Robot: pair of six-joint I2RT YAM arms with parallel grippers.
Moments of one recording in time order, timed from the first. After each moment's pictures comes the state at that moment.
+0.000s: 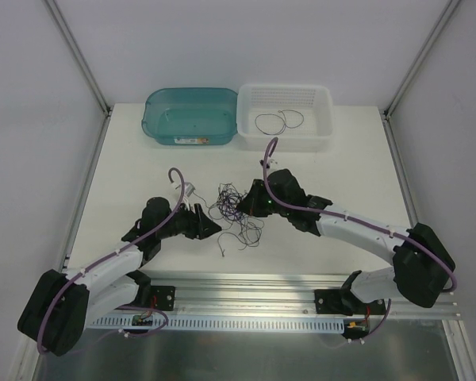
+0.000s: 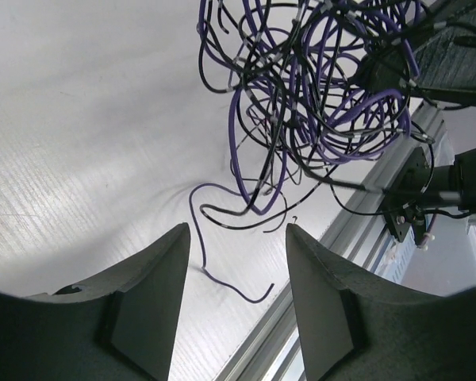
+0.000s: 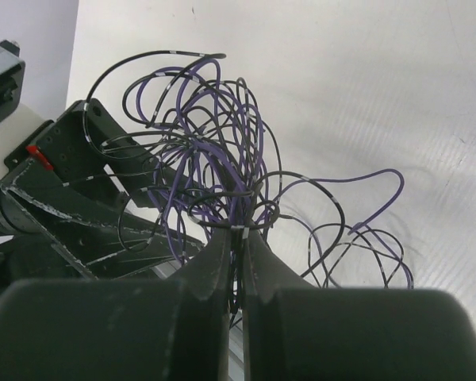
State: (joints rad) left arm -0.45 0.98 0.24 0.30 0.52 -0.59; right arm 0.86 1.37 0.84 -0.03 -0.09 0.78
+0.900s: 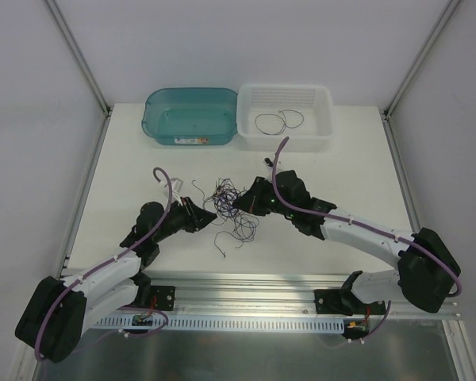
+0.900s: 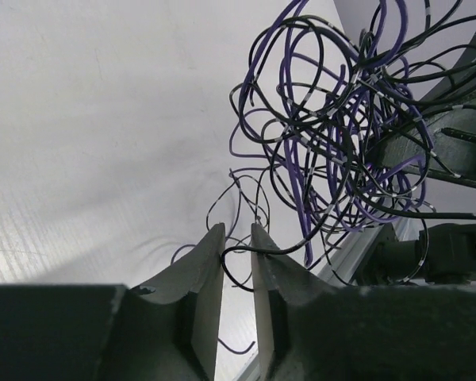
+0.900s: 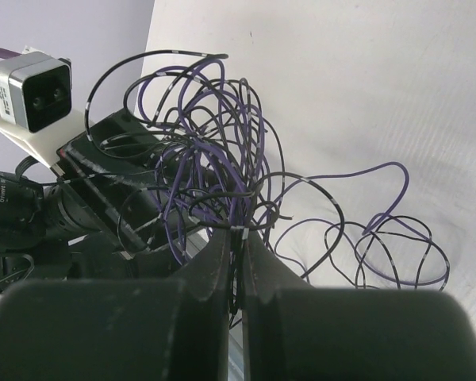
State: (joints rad) left arm -0.45 0.91 0.17 0.49 0.38 -0.74; right arm 0.85 1.32 0.79 0.11 -0.14 0.89
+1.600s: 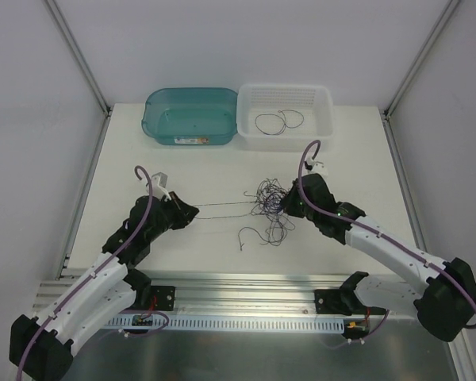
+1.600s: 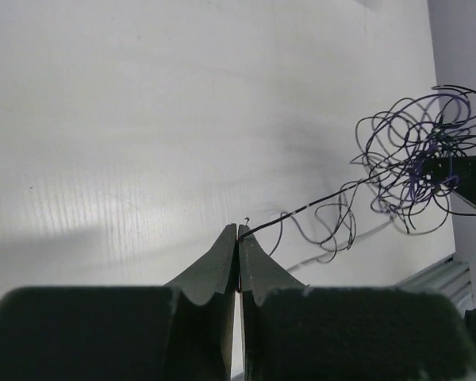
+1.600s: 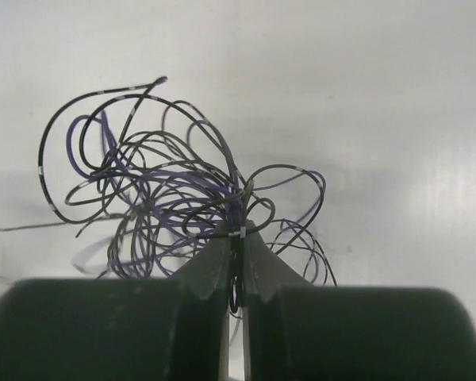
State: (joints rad) left arm -0.48 0.65 0.37 -0.13 0.03 -0.74; right arm 0.72 1.12 0.73 -0.29 0.23 0.76
